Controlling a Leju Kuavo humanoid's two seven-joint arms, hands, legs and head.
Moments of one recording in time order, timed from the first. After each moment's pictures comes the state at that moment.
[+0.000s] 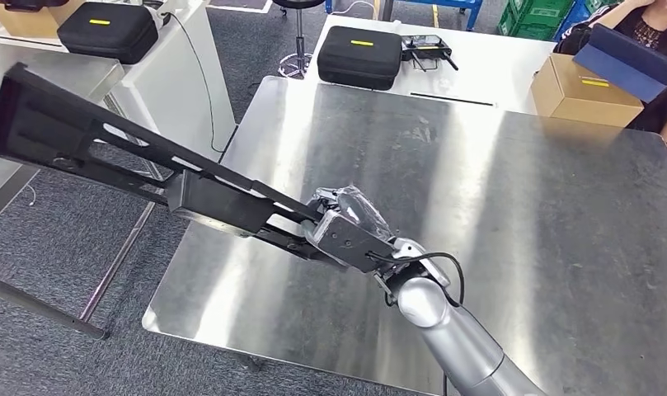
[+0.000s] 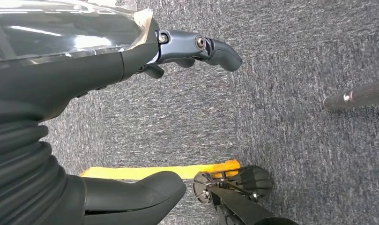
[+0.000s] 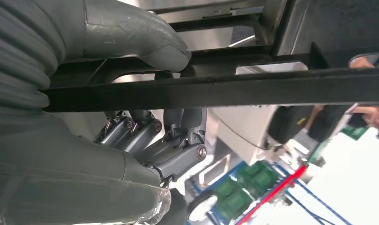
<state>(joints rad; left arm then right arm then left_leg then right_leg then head) -0.05 0.02 -0.70 -0.19 0.58 0.36 -0.36 -0.52 -0.02 0.66 -1.42 0.26 0.00 -0.06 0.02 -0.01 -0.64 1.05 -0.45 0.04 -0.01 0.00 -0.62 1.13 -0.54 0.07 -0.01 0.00</state>
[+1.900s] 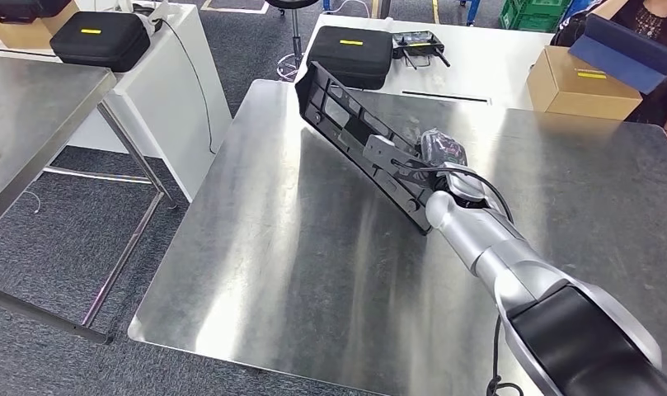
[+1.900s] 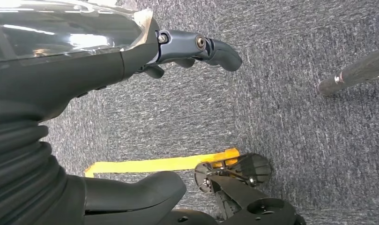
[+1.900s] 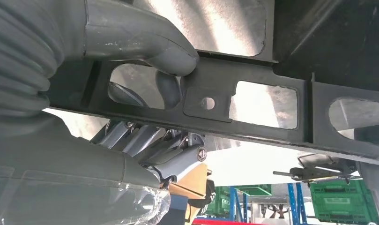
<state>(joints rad) -0.06 0.02 -0.73 -0.20 0.58 0.32 -0.33 -1.07 0.00 0.77 -0.42 0.62 -0.21 0.29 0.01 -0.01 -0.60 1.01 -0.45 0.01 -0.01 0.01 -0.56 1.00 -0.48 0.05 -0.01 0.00</state>
